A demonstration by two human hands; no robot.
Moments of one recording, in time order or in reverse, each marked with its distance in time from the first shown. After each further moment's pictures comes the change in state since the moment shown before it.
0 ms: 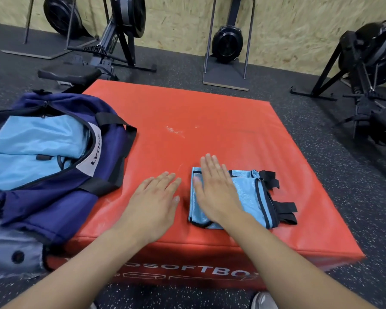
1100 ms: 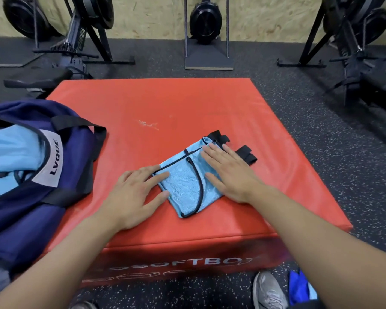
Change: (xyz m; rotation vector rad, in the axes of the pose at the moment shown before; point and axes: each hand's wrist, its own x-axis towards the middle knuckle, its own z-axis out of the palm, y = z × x) left_hand 0.034 -0.012 0.022 -0.085 -0.156 0.076; right_hand 0.002 0.116 -0.022 -0.126 -0.028 -0.306
